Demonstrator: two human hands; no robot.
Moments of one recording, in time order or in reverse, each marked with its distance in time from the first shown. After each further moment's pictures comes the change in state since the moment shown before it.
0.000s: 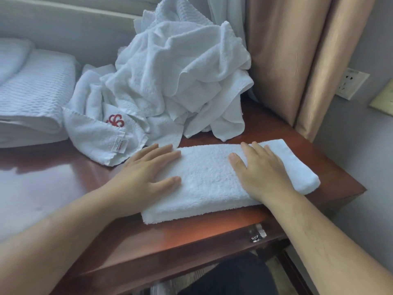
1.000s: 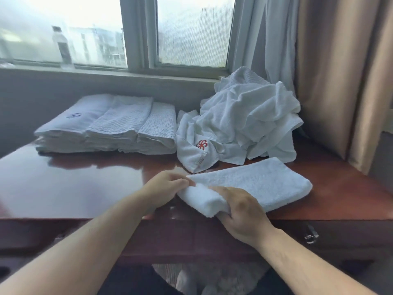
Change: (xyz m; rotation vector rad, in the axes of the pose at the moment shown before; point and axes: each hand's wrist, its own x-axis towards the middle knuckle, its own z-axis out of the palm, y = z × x) left_hand -0.145 -0.030 -0.060 -0.492 0.264 -0.330; right_hand -0.131 -0.149 0.028 0.376 0.192 -0.802
